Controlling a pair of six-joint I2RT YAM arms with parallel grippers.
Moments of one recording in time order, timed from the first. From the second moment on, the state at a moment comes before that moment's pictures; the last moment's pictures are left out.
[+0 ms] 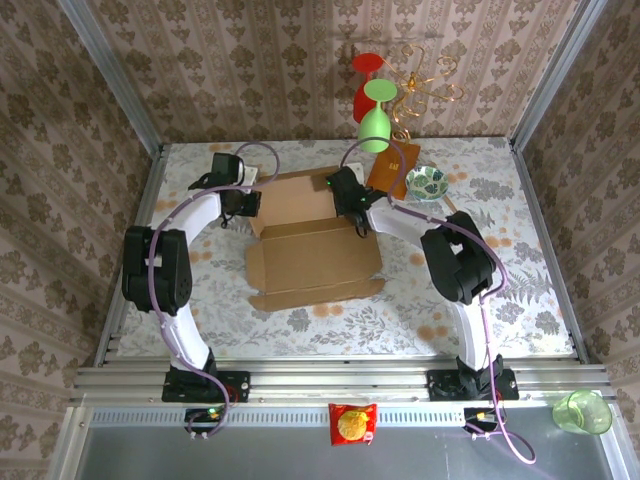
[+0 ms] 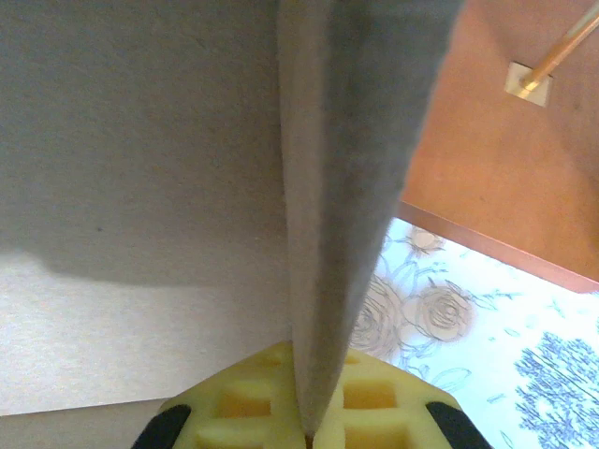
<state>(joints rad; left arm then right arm) -0.21 1.83 1.32 -0.46 0.14 0.06 0.58 2.10 1.57 -0.34 0.52 0.37</state>
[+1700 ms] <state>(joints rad) -0.33 1.84 1.30 -0.46 -0.14 -0.09 0.63 2.10 1.66 -0.69 0.56 0.65</state>
